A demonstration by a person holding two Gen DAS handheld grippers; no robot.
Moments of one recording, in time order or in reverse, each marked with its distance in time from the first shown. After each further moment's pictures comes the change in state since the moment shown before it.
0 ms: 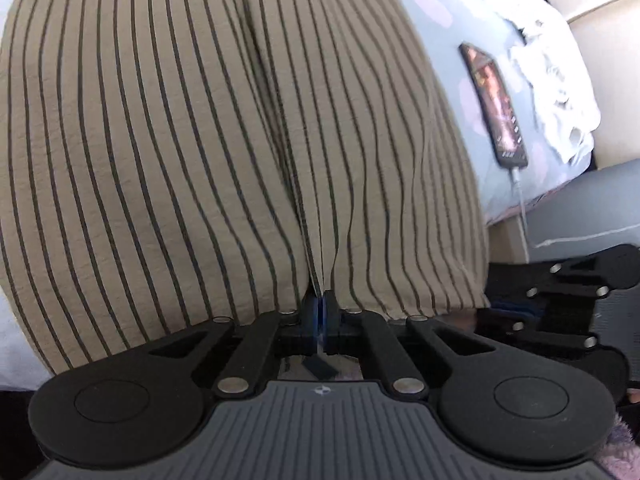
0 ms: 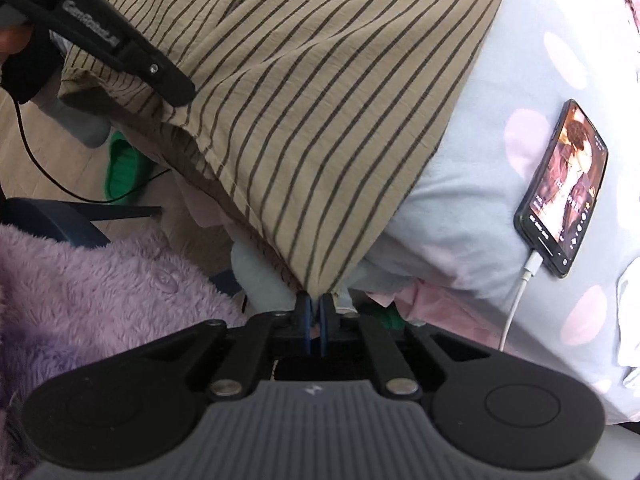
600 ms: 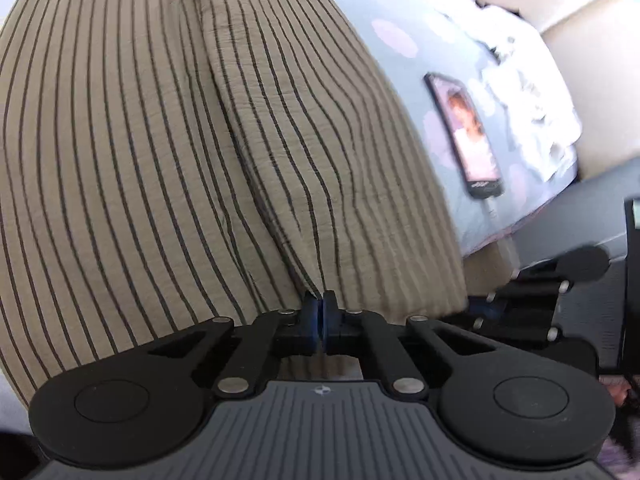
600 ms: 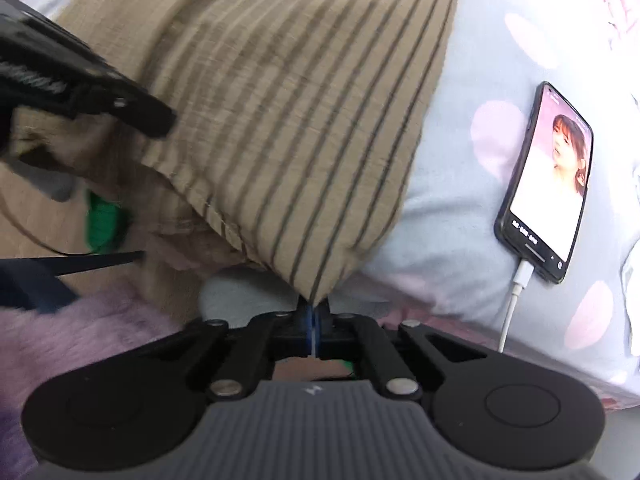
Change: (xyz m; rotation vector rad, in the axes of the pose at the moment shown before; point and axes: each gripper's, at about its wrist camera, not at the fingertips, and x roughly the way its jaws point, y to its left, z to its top) left arm -0.016 -0.022 0.012 0.029 -0.133 -0.093; right arm 0.007 -0.028 0.001 0.105 -0.070 0.037
